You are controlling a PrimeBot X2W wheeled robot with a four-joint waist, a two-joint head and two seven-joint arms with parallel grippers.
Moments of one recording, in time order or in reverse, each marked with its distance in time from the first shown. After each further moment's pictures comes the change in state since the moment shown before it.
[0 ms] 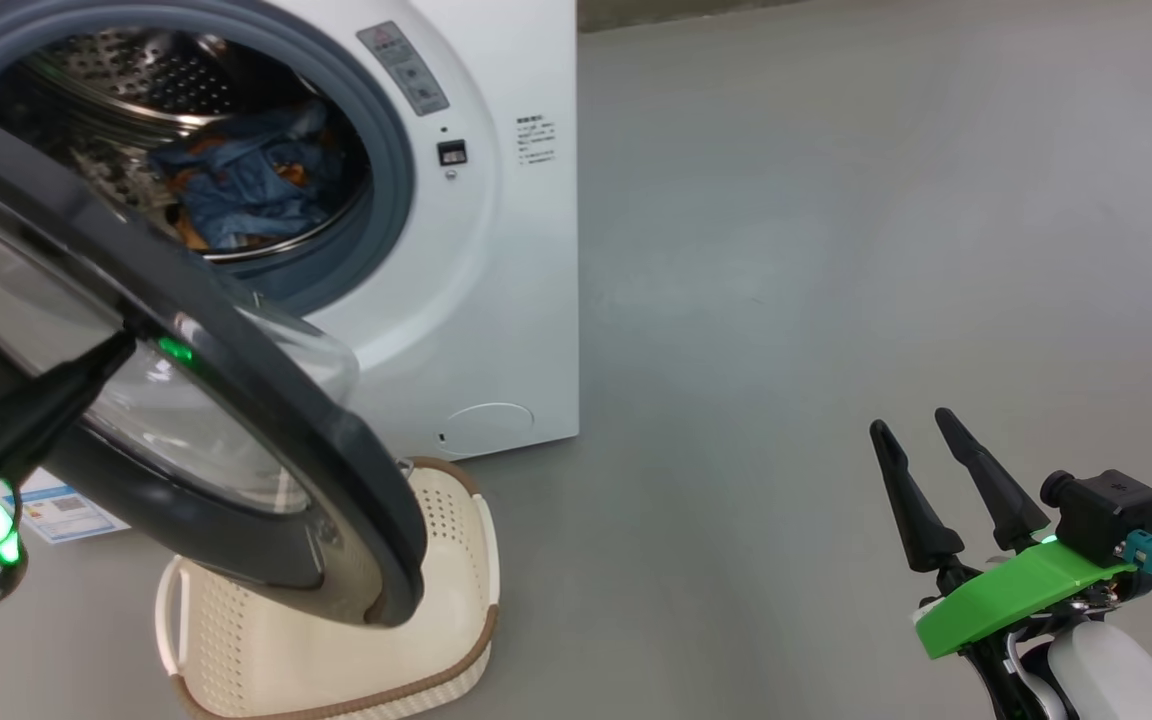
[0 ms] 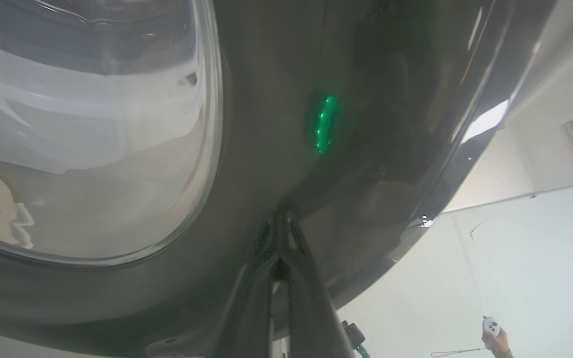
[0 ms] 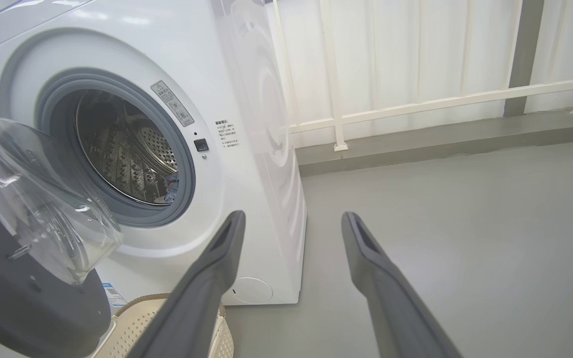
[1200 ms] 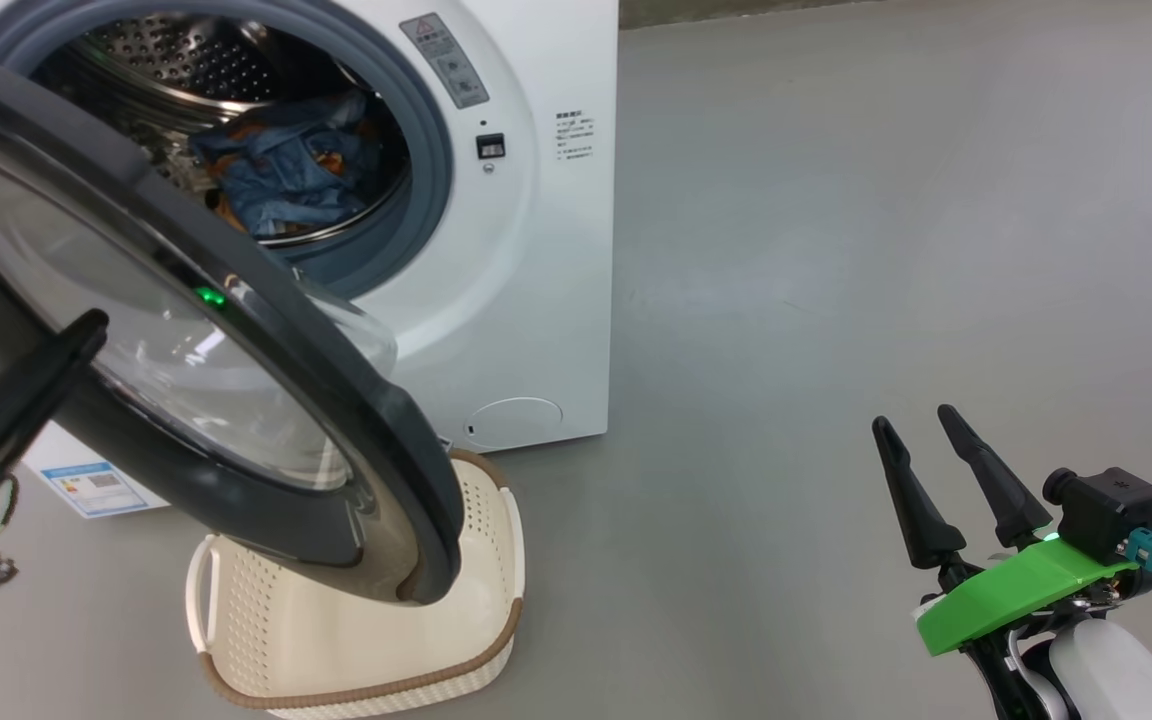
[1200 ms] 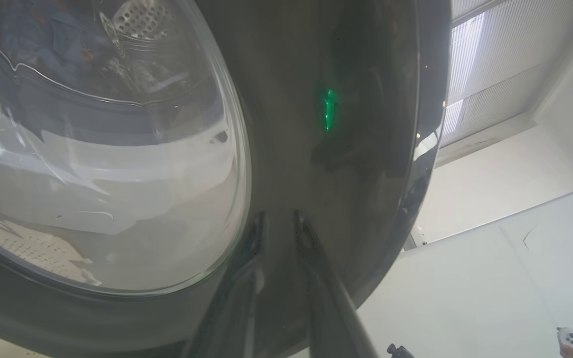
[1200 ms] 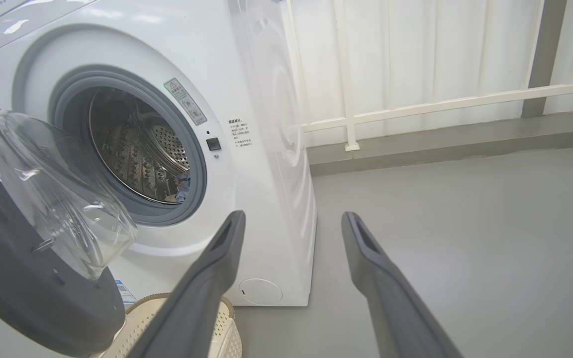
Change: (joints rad) left arm -0.004 0.000 -0.006 0.013 0.121 -0.160 -0.119; right arm -0.002 0.003 -0.009 -0.001 -0.006 0.000 0.000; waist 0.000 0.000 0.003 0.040
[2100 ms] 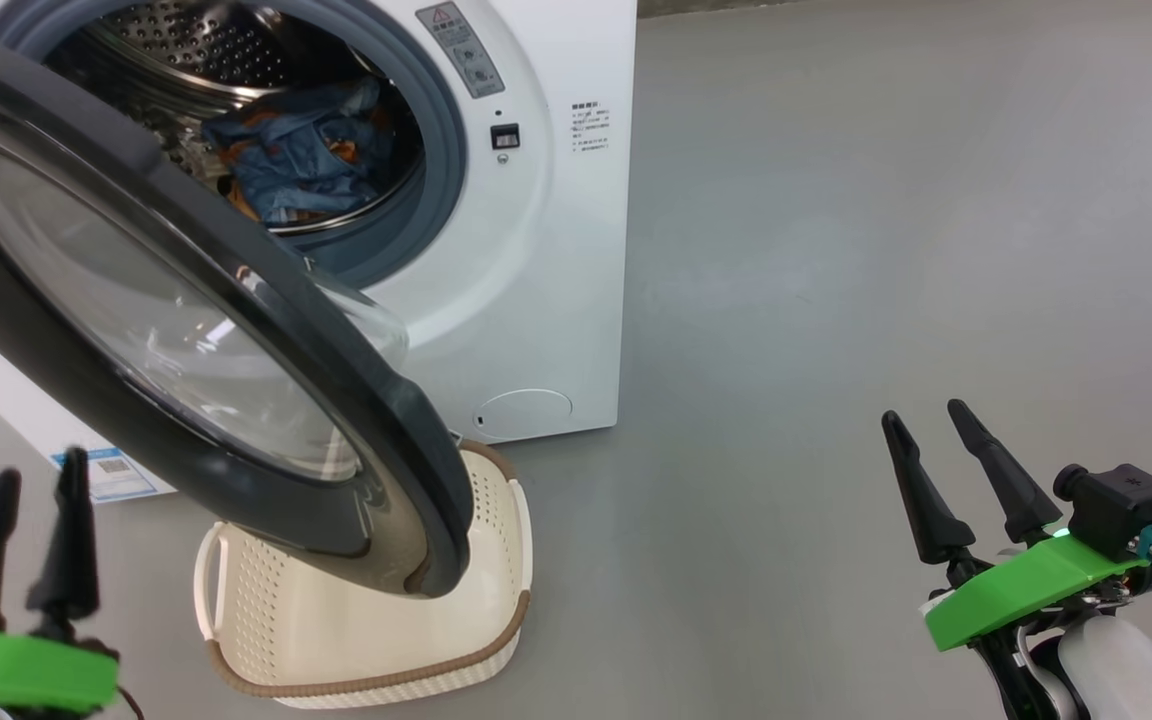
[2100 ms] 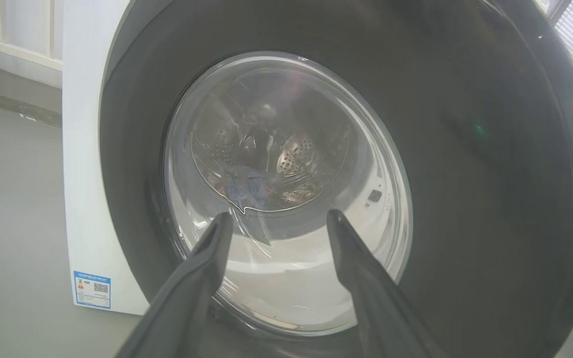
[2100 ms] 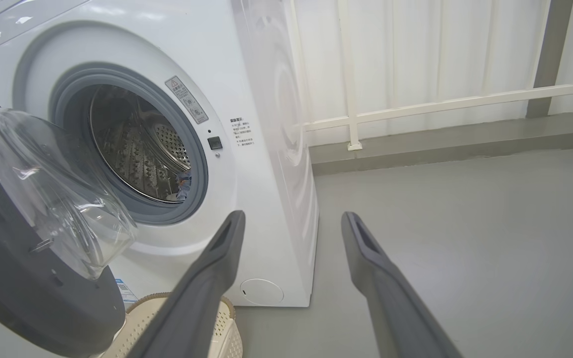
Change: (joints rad) left arm 0.367 0.016 -0.194 -0.128 0.603 -0.077 -0.905; right arm 0.001 -0.007 -0.010 -0.008 0.000 0.000 0.000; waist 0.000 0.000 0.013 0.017
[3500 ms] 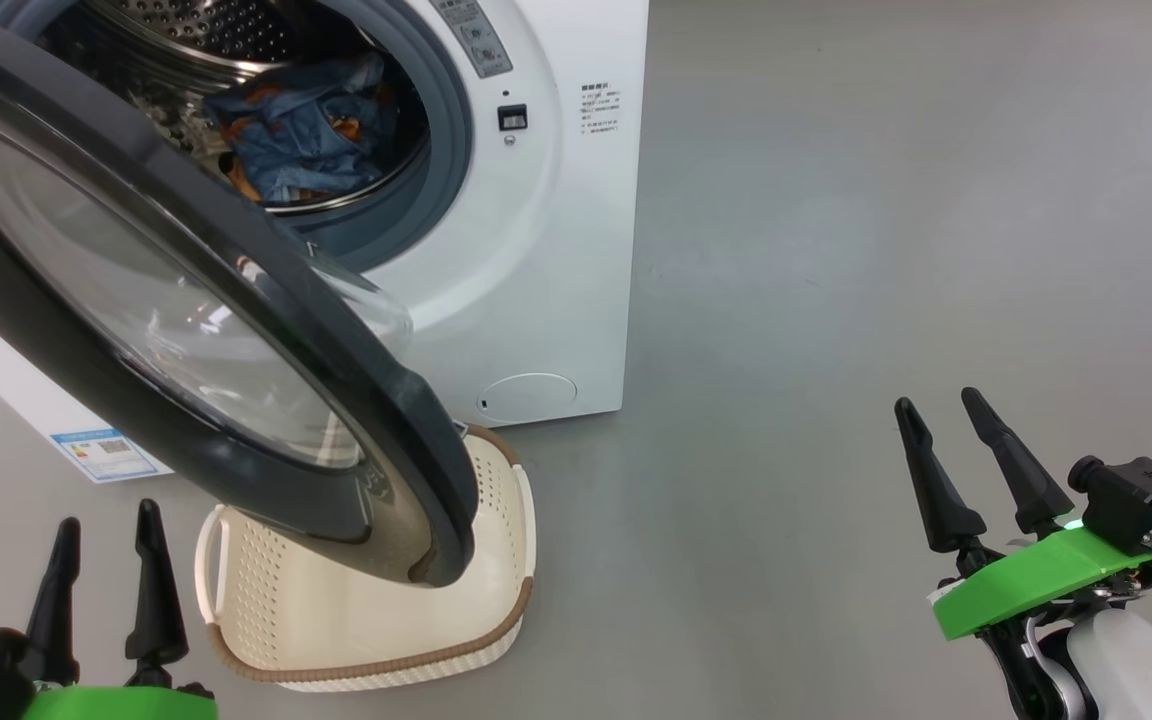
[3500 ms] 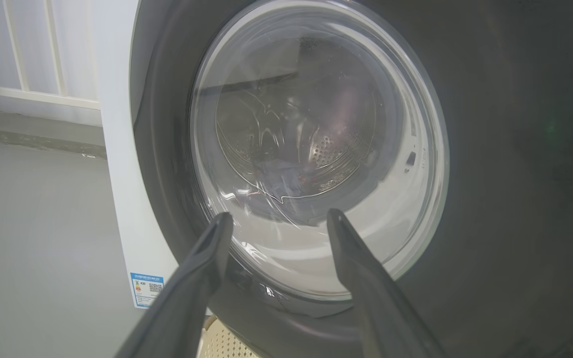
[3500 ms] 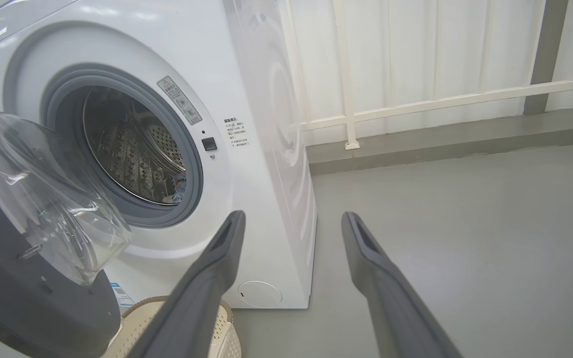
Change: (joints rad) left arm 0.029 -0.174 -0.003 0.165 0.398 -0.003 -0.304; right arm -0.001 0.005 -0.031 -0.011 -0.003 0.000 0.000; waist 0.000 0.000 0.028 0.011
